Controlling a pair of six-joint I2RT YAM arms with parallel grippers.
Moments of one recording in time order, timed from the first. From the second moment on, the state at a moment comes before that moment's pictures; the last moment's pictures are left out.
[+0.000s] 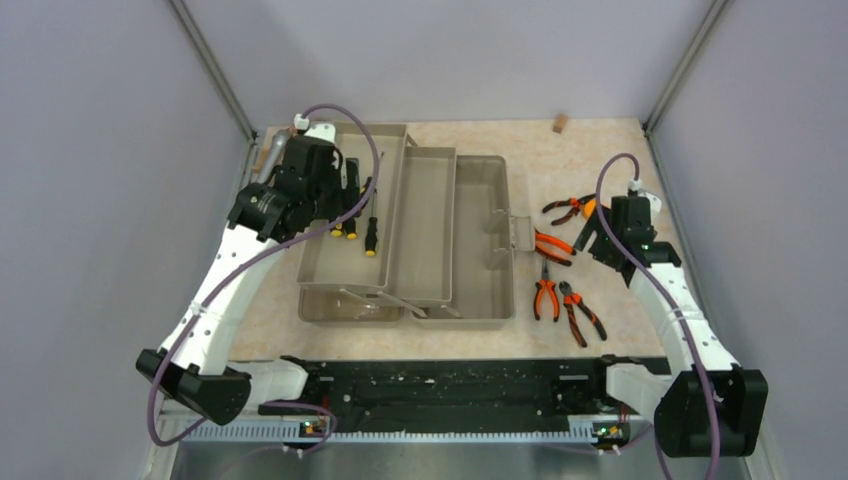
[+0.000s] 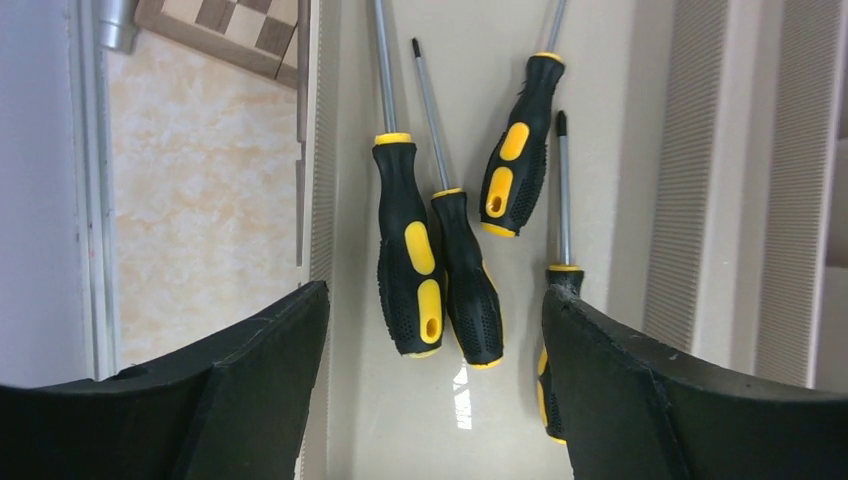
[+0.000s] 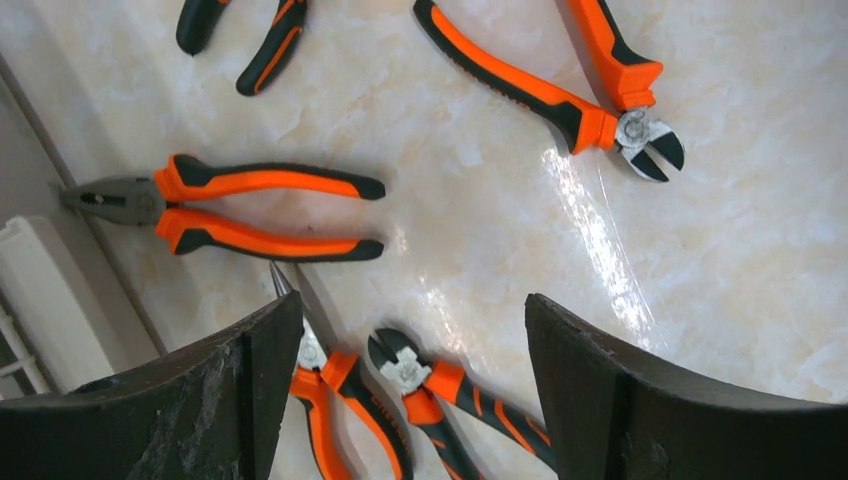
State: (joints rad) left arm -0.42 1.27 1.53 -1.01 -0.31 -0.29; right arm 0.02 1.04 0.79 -0.58 0.21 0.44
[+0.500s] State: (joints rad) left arm -0.42 1.08 1.48 -0.88 -0.24 -0.29; right arm -0.03 1.26 0.81 -0.43 0.24 0.50
